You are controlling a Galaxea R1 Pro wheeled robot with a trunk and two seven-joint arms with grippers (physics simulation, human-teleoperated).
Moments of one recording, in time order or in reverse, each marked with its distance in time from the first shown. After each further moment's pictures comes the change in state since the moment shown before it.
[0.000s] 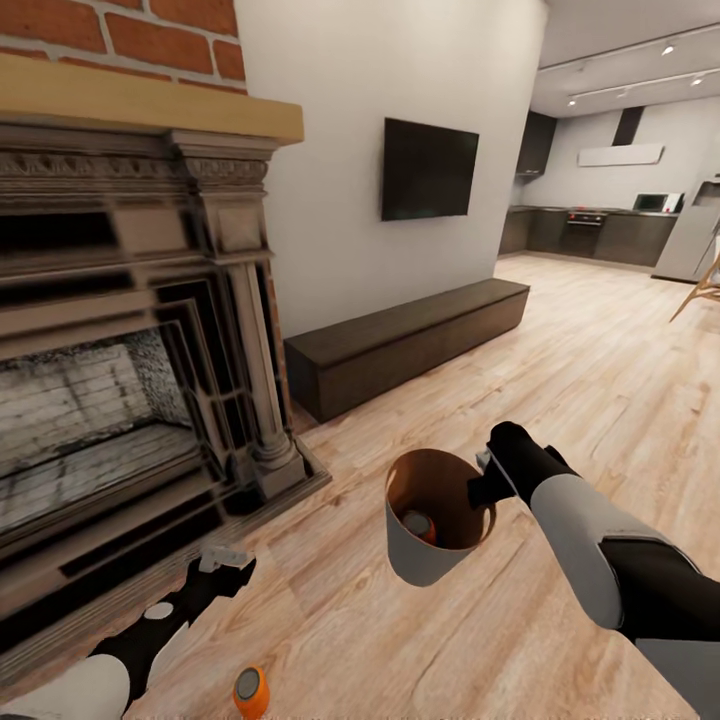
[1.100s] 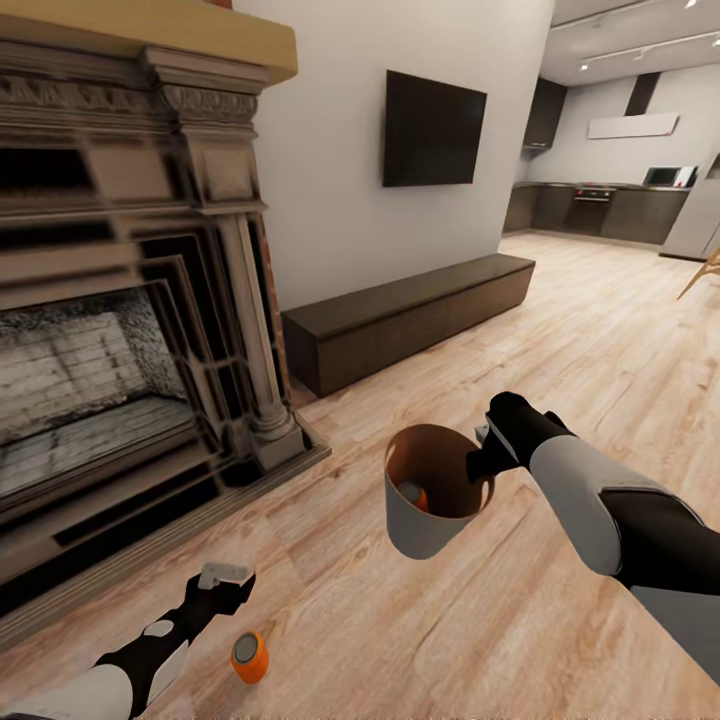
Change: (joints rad) left arm 0.000 -0.018 0.006 0.095 0.003 -0.043 0.013; right arm -0.156 0.001 0.007 0.130 0.002 -0.001 0.002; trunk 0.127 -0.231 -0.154
